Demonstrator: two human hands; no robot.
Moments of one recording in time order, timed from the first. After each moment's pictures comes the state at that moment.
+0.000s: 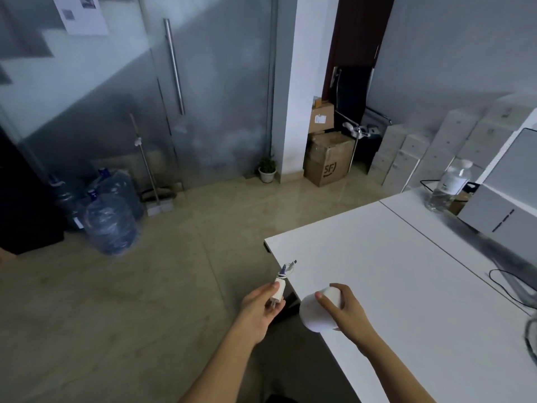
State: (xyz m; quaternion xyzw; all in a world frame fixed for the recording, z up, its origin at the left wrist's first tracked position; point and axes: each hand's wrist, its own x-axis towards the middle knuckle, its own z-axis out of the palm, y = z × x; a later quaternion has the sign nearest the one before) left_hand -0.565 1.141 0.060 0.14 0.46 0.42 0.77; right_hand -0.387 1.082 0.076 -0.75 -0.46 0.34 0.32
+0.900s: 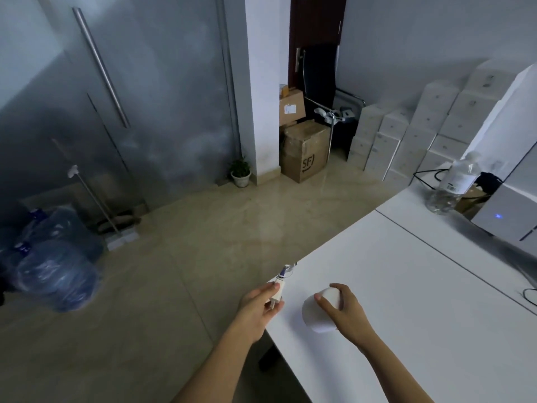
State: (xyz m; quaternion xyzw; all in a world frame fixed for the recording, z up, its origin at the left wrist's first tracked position) left_hand -0.481 1.375 0.036 0.21 0.50 0.33 0.78; right_hand -0.310 1.286 0.040 -0.79 -0.38 0.34 0.33
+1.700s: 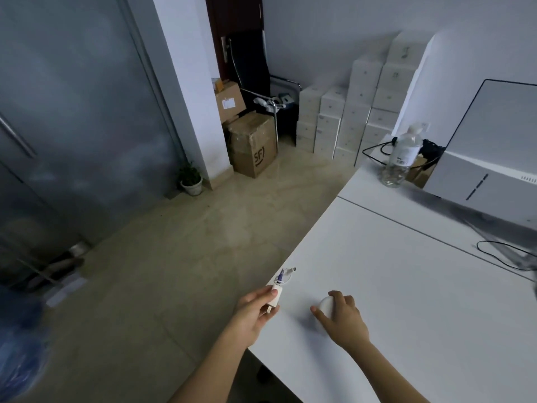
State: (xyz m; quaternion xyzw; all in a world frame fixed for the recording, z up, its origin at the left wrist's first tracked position) left_hand -0.444 1.444 0.020 0.29 0.48 0.20 0.80; right_hand -0.299 1.310 0.000 -0.89 -0.27 0.28 0.22
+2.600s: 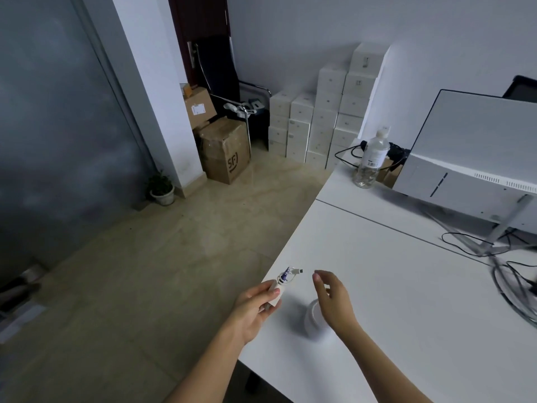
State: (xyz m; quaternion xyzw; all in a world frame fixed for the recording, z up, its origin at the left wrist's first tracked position) left_hand -0.427 1.457 0.039 0.36 0.39 0.14 0.84; right_hand -0.300 1.336 0.038 -0.83 -0.23 0.21 0.47
